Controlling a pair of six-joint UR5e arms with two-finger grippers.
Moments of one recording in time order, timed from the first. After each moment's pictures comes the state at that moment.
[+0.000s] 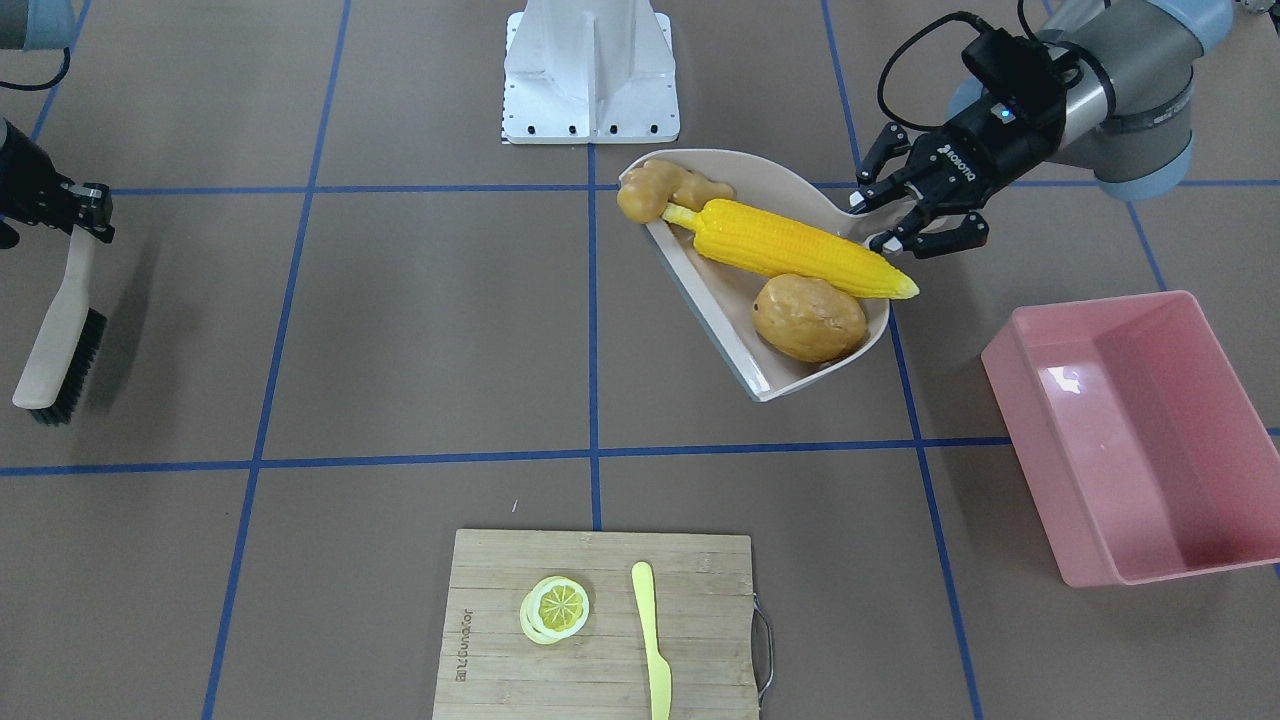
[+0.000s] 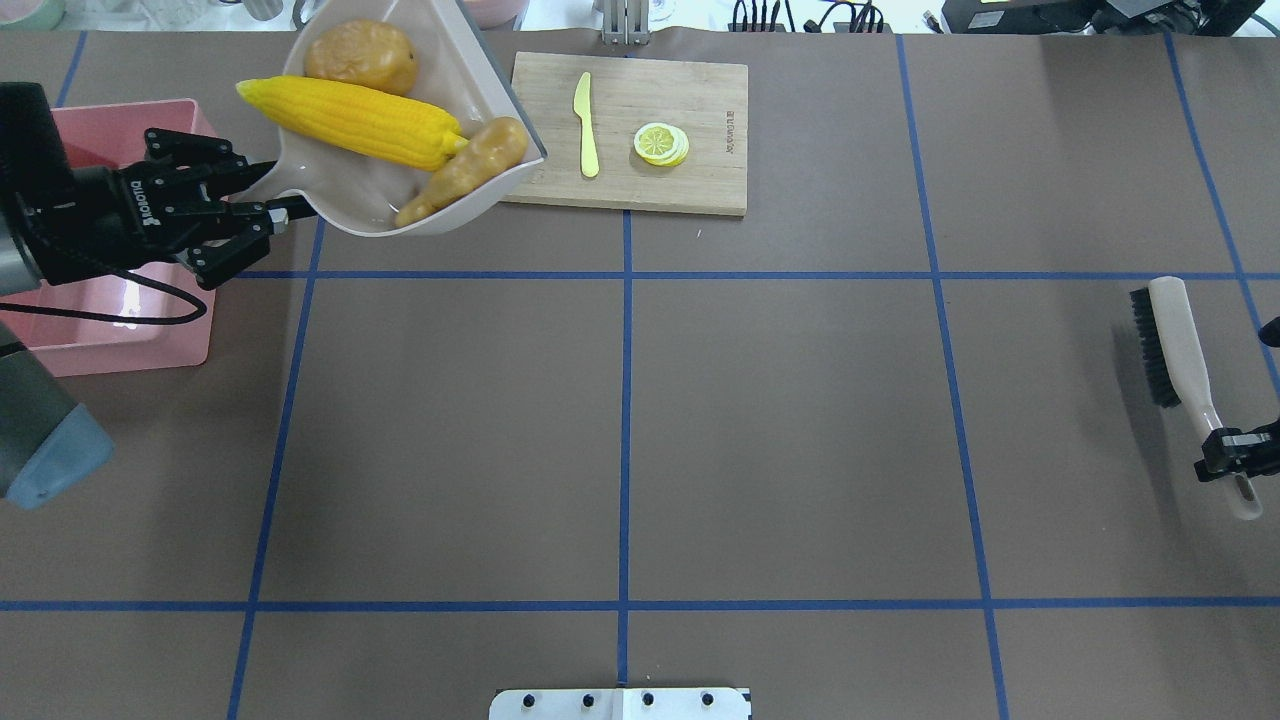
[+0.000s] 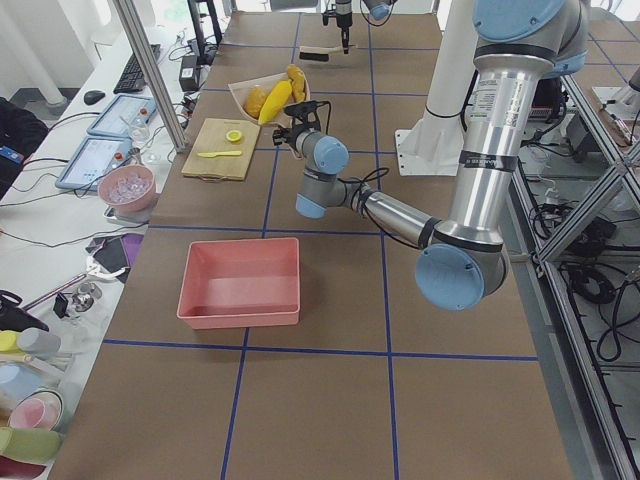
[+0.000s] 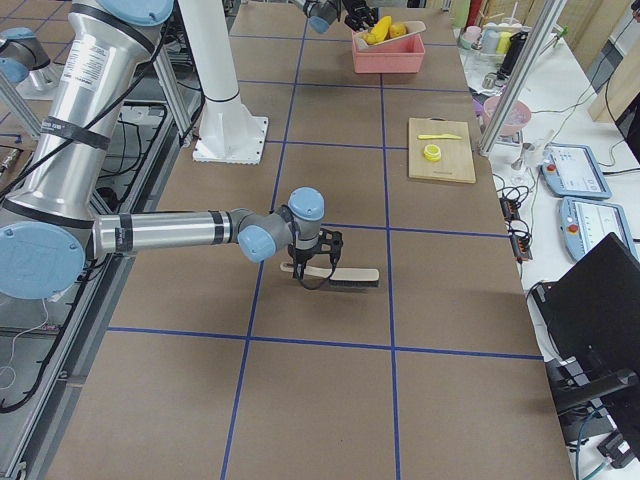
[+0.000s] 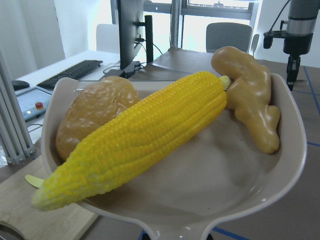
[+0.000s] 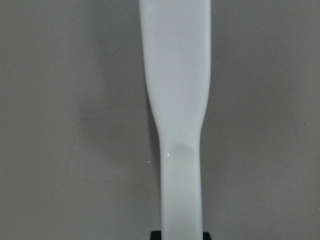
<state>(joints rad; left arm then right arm) -0.87 -1.71 -1.74 -3.17 -1.86 -0.41 0.97 -1.93 1.88 -1.08 2.27 0.77</state>
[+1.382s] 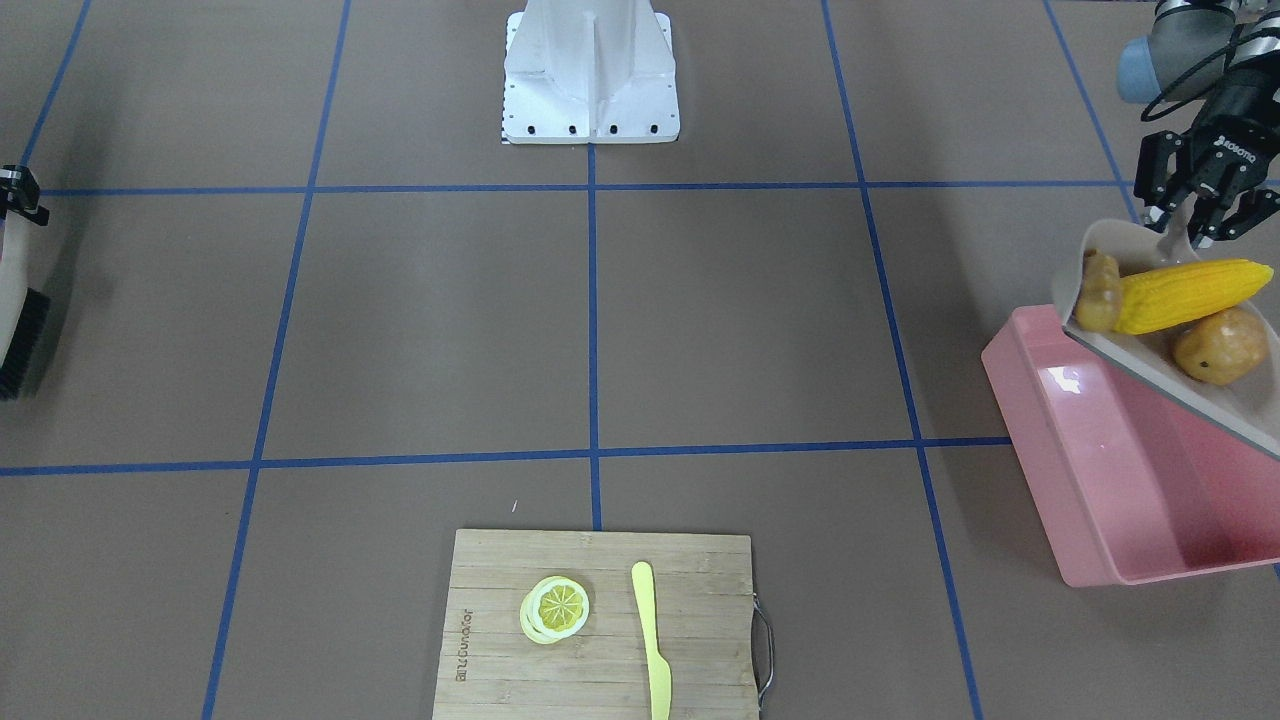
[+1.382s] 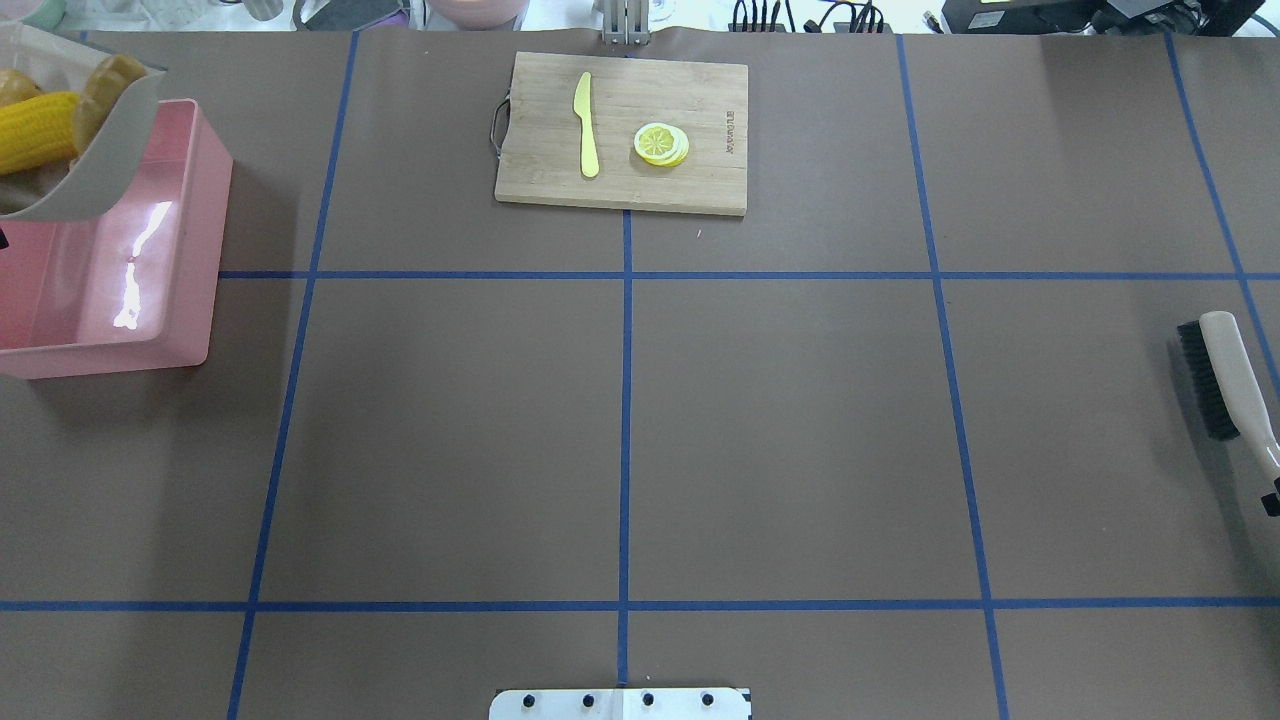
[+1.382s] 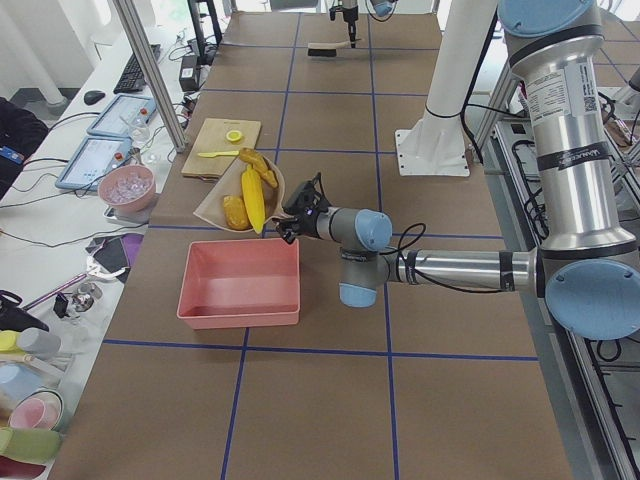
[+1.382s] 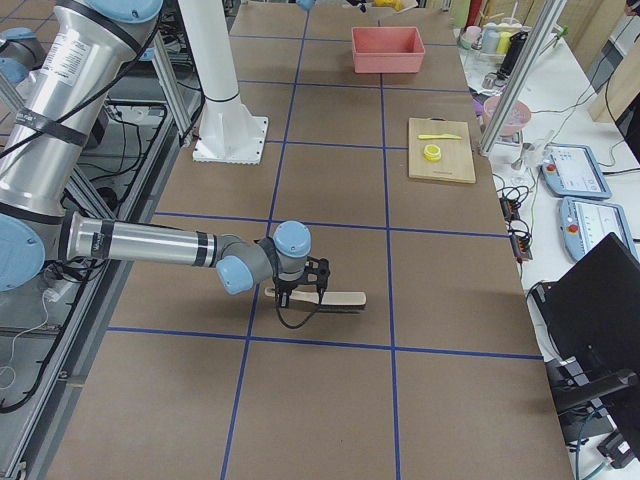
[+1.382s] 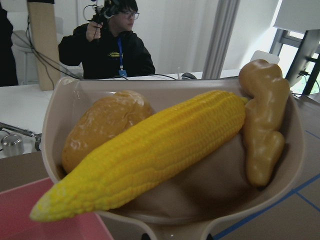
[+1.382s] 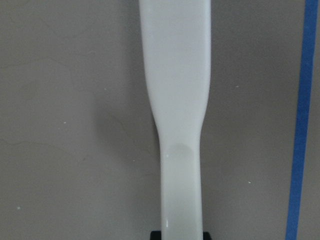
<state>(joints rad) -1.06 -1.32 -1.69 -3.25 -1.83 -0.88 1.05 -1.99 1.80 -1.02 2.34 0.62</state>
